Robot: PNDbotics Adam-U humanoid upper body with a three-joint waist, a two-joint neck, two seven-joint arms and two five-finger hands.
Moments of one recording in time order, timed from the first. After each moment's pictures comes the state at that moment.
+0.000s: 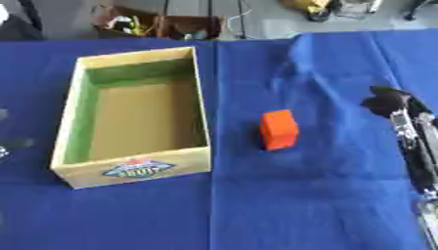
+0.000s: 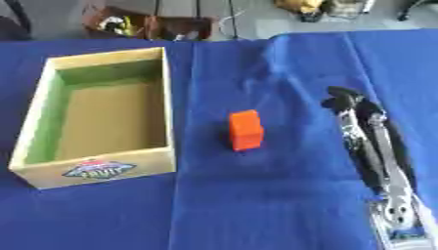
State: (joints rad) left arm -0.24 0.16 -0.02 -1.98 0.01 -0.04 0.24; right arm -0.20 -0.26 -0.12 -1.97 0.26 -0.03 -0.08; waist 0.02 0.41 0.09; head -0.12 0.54
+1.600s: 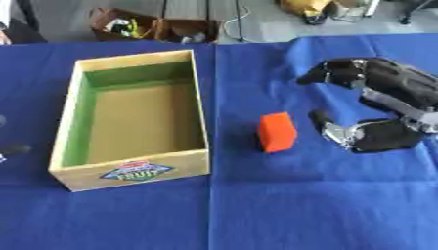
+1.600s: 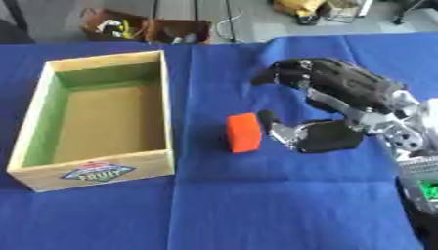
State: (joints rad) left arm -0.23 0.16 -0.02 -1.98 0.01 -0.03 0.23; right arm -0.54 -0.61 -0.01 -1.98 0.70 -0.29 0.65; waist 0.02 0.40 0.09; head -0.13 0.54
